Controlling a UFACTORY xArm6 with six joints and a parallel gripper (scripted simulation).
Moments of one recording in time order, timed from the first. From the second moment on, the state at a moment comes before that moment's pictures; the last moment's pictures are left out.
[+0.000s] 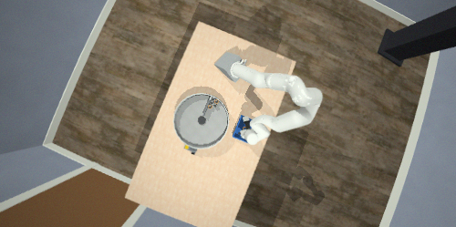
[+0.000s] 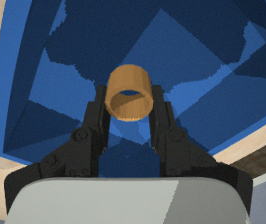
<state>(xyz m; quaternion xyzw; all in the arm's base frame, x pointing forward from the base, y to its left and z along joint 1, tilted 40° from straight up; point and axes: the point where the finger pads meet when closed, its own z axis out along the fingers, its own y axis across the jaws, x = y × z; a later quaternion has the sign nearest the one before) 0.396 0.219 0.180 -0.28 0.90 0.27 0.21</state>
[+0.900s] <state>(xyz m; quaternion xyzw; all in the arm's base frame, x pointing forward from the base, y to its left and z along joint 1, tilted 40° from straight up) 0.396 0.219 0.180 -0.28 0.90 0.27 0.21</state>
